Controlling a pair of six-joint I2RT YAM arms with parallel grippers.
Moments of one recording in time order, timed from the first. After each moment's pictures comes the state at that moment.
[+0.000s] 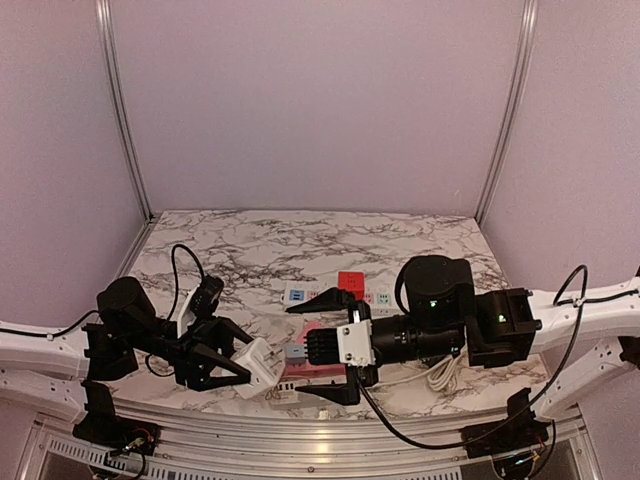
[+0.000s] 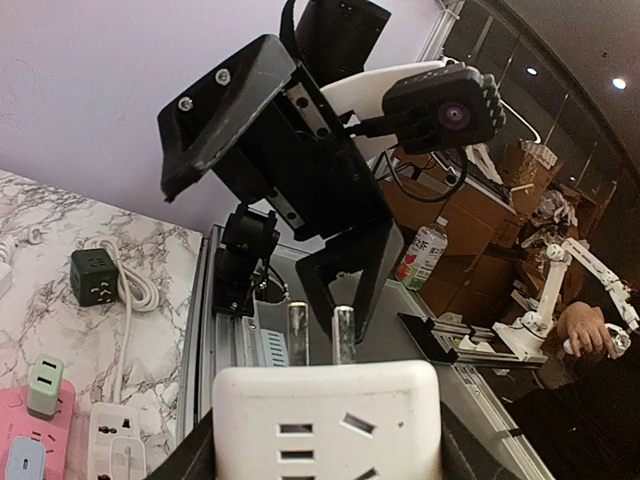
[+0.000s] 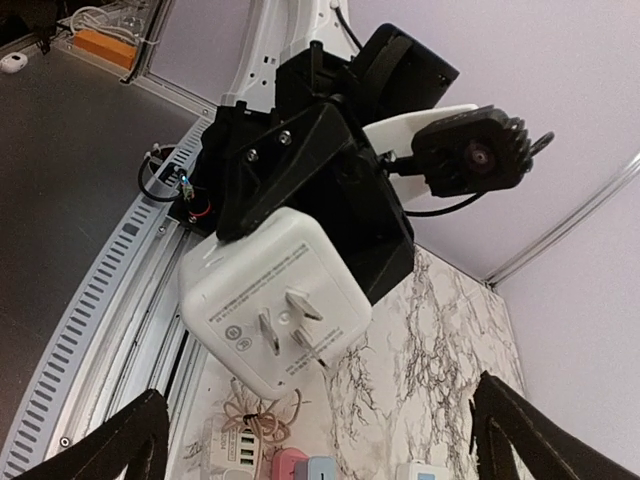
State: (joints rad) left arm -1.01 0.98 0.36 0.69 0.80 -0.49; right arm 1.38 1.23 0.97 -0.03 -0.12 -0.59
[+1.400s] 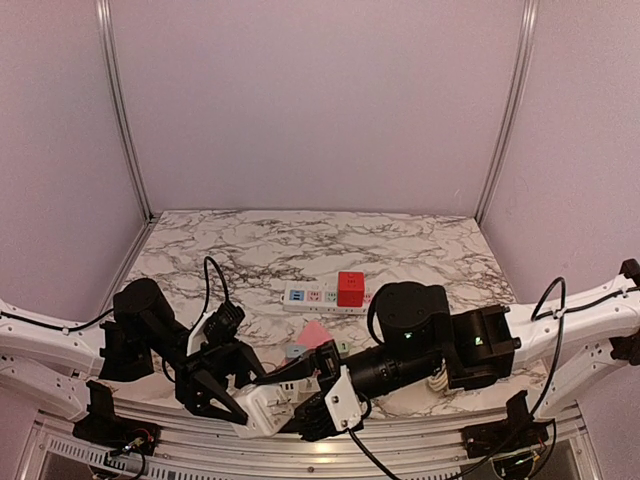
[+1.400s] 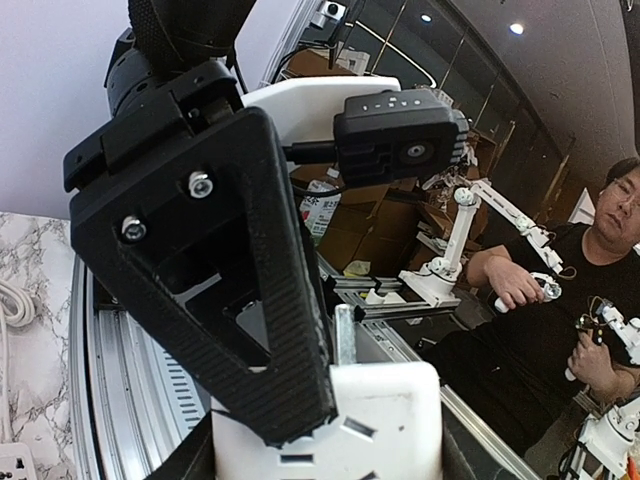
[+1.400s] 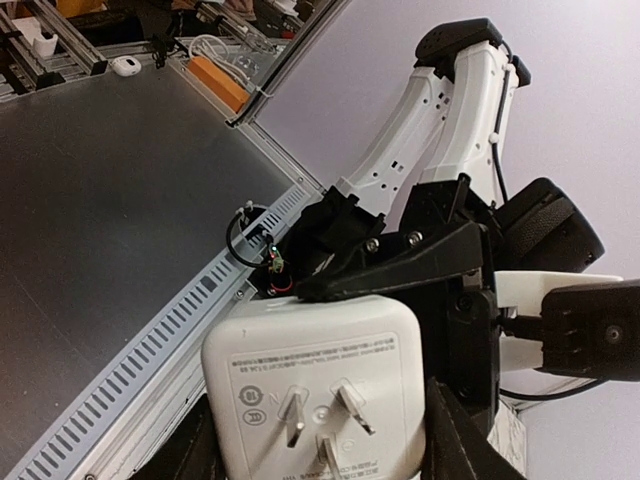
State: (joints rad) left arm -1.15 1.13 0.46 0.79 1.01 -0.51; right arm 1.48 1.35 0.99 0.07 -0.31 -0.77
